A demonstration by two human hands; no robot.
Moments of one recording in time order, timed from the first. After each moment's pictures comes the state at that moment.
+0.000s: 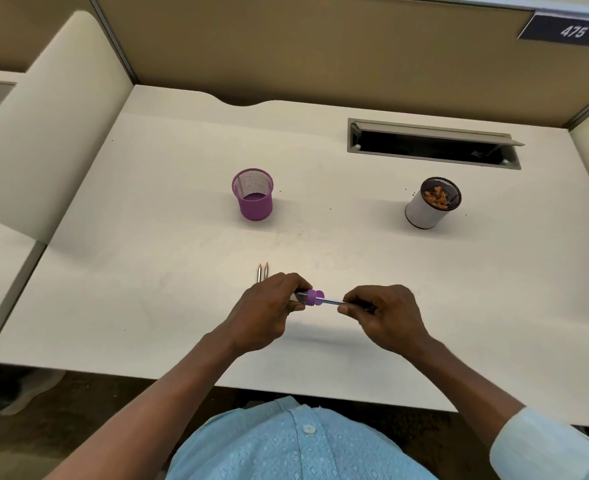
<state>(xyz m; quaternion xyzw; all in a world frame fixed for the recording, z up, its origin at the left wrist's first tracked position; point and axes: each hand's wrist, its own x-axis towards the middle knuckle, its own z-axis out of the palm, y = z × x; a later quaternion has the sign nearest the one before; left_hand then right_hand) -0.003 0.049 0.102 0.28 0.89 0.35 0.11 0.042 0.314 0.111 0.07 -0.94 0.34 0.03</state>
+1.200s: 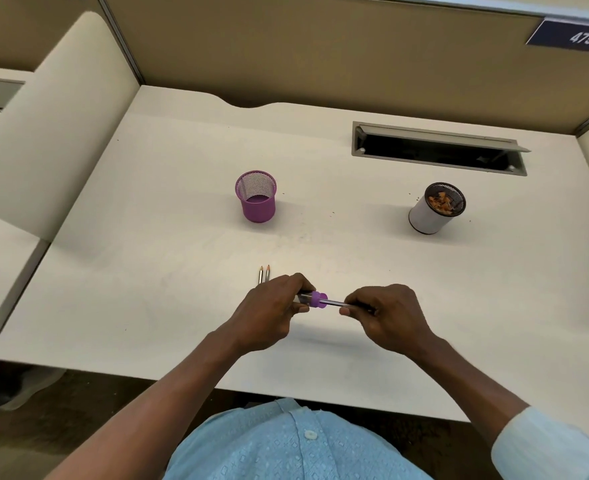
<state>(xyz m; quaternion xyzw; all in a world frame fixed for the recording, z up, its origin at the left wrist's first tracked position) -0.009 0.056 0.104 0.26 0.90 0.34 0.14 0.029 0.321 0.110 0.14 -0.95 0.29 0.03</state>
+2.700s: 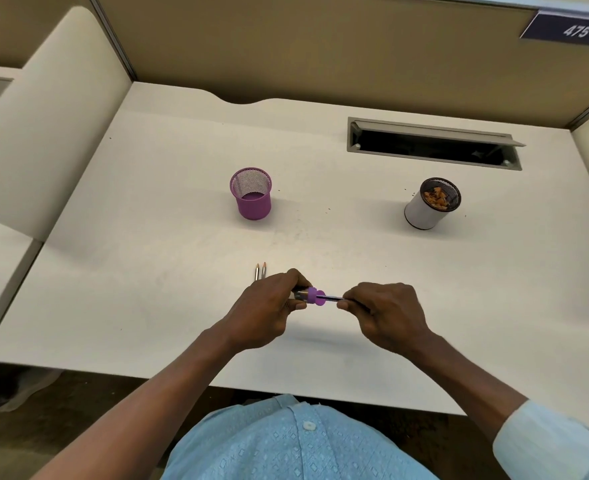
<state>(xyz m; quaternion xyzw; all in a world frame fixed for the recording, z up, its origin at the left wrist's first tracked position) -0.009 0.055 0.112 0.26 0.88 0.36 0.17 0.034 0.318 0.121 0.15 -0.96 0.24 0.04</state>
